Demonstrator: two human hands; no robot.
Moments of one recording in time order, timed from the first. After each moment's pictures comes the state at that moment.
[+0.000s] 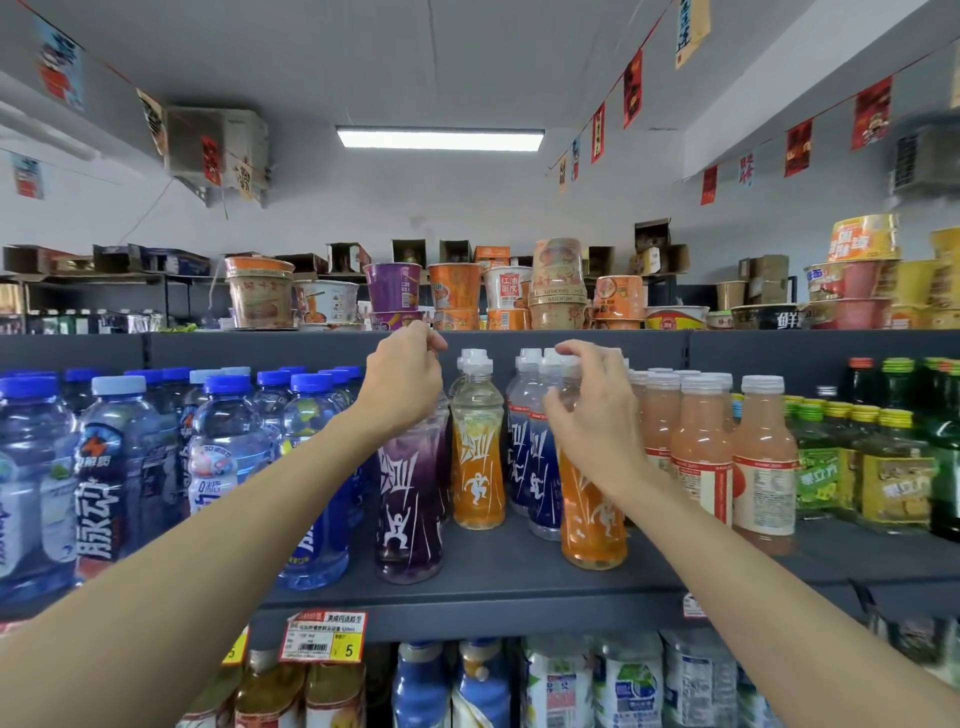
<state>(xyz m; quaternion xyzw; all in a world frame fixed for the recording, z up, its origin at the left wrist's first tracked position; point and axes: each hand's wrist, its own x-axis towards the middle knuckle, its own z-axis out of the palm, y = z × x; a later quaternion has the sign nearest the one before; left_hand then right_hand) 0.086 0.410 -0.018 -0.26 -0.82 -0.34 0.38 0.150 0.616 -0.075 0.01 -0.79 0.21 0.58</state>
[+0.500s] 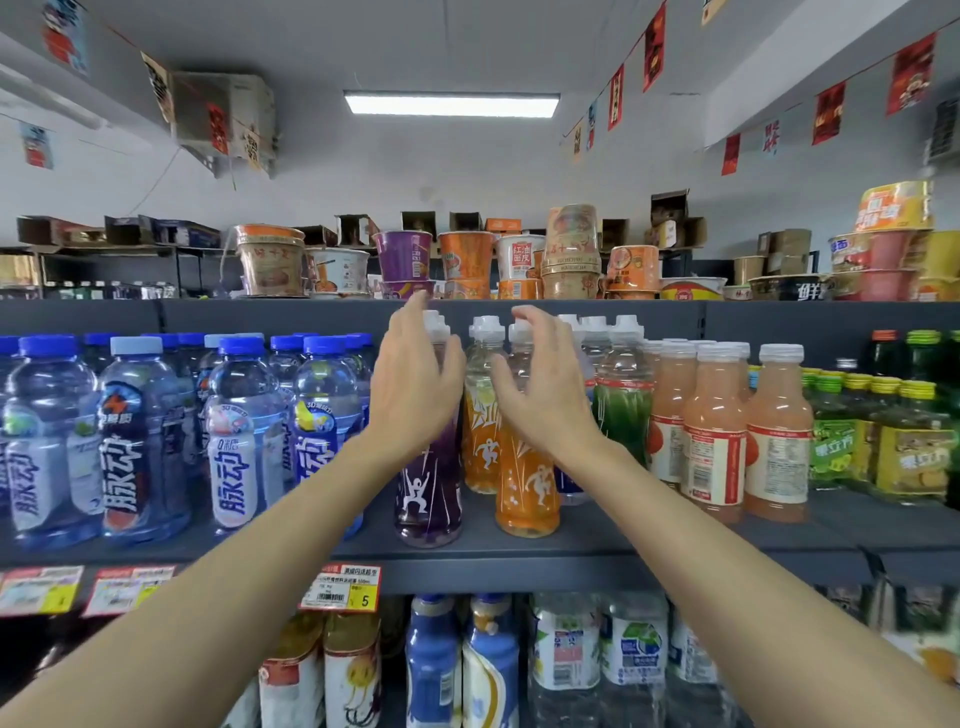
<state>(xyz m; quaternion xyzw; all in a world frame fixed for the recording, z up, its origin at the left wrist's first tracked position) 0.105 0.411 -0.069 -0.27 -0.75 -0.43 0.43 0.140 0.563 -0.082 0.11 -0.79 0.26 0.54</state>
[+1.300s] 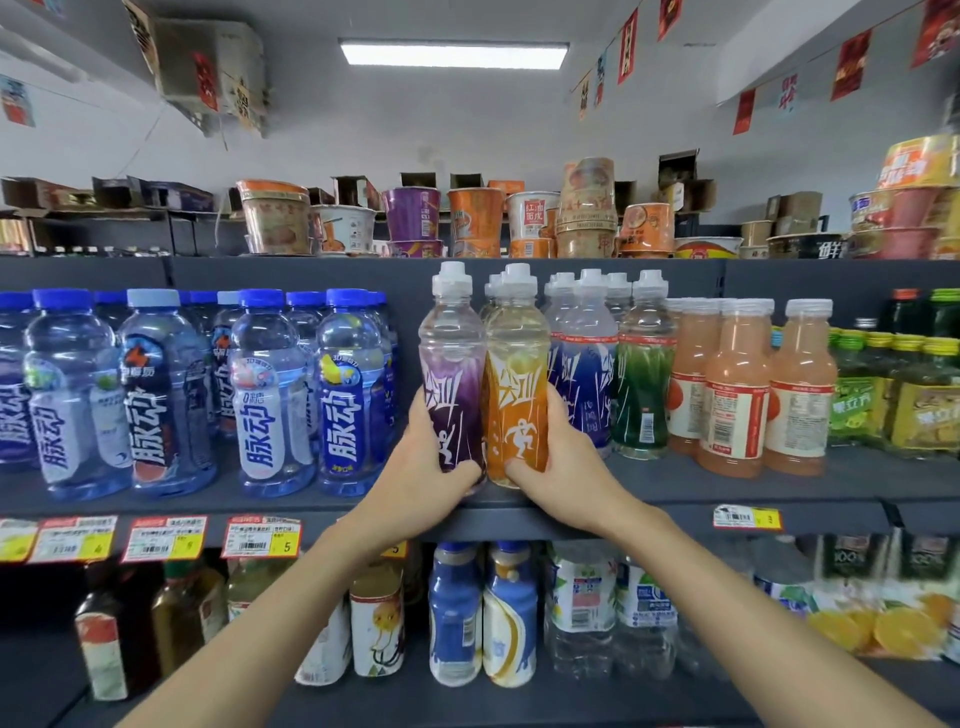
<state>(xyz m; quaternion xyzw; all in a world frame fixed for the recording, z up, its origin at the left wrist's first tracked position) 0.117 0.365 -0.182 -0.37 -0.77 -0.50 0.15 0.161 0.563 -0.183 0.11 -0.88 0.37 0.29</state>
